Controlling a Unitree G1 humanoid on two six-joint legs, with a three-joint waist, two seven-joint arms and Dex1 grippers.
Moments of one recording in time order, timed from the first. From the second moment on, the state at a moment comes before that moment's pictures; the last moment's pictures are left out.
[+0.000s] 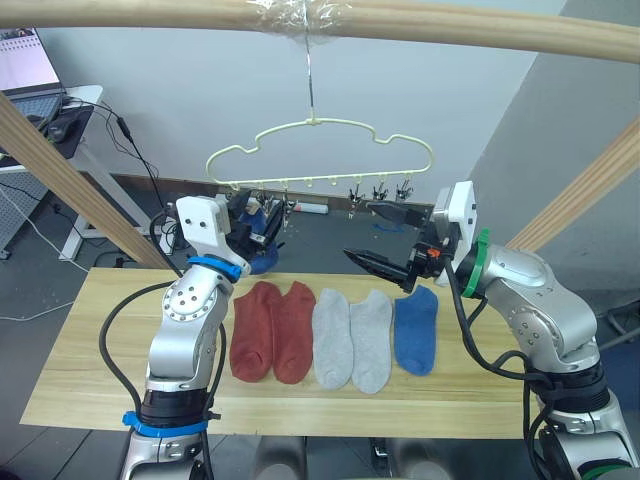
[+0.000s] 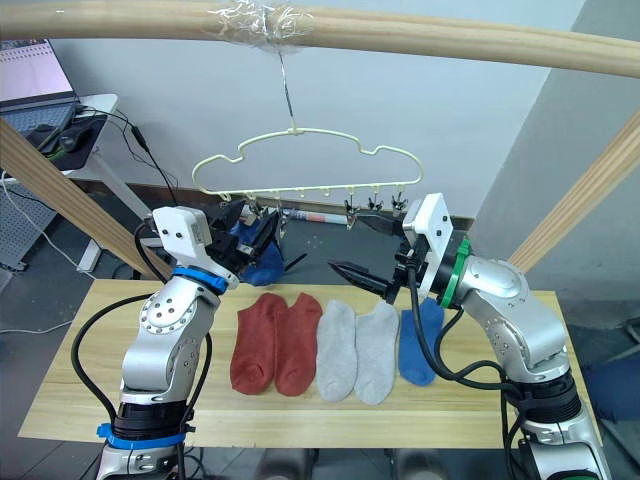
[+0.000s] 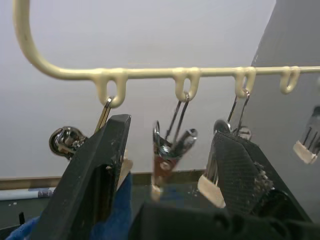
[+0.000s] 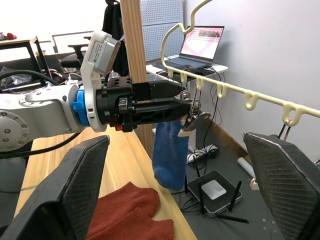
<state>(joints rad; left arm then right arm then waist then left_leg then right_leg) -0.31 0.30 0.09 -0.22 -0.22 0.23 -0.29 -0.46 -0.44 0.08 -0.40 0.55 0.54 0.74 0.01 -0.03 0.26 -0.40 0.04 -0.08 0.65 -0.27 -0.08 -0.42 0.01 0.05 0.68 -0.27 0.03</state>
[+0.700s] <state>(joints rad) -0.33 0.30 0.10 -0.19 -0.25 0.24 -0.32 -0.45 -0.45 0.06 -0.41 0.57 0.59 0.71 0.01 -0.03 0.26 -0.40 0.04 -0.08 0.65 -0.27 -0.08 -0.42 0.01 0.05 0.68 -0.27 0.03</state>
